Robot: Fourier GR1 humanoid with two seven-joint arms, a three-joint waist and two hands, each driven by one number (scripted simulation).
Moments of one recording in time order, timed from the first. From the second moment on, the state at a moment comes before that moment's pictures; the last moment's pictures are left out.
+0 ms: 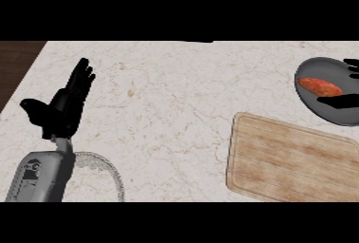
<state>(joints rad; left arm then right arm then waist) -0.30 0.17 0.06 -1.46 0.01 0.04 0.09 -0.81 -0.59 -0.64 -0.25 0.76 -0.13 -0.34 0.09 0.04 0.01</state>
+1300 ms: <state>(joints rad) -0.23 0.19 0.11 -1.46 0.00 0.07 0.08 -0.47 -0.75 -0.86 -0.35 0.36 0.42 -0.73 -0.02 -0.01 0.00</state>
